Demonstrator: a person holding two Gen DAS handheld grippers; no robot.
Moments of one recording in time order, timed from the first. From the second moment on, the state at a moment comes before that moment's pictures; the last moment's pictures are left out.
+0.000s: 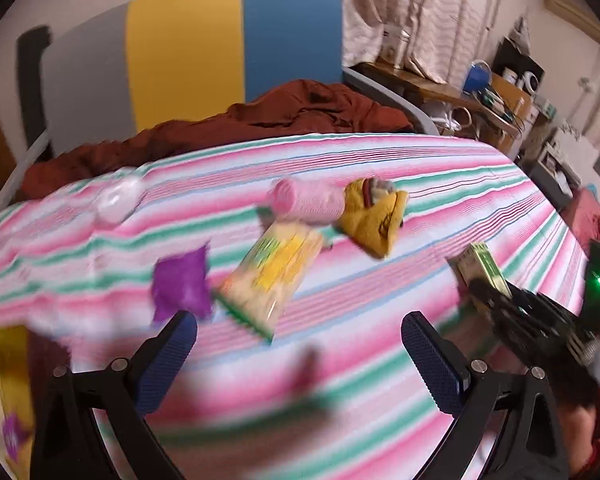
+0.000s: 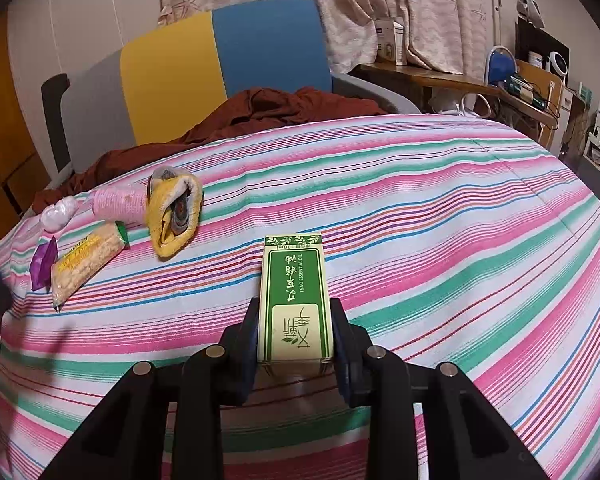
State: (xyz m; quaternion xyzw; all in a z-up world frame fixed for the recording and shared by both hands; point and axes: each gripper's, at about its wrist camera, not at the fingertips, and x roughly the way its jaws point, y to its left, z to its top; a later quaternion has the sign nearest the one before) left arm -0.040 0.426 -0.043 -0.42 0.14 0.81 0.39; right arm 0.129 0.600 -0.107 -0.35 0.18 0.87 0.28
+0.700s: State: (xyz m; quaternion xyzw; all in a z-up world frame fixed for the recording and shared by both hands) left arm -0.057 0.462 -0.095 -0.38 0.22 0.80 0.40; right arm 0.131 0.602 -0.110 -0.34 0.20 0.87 0.29
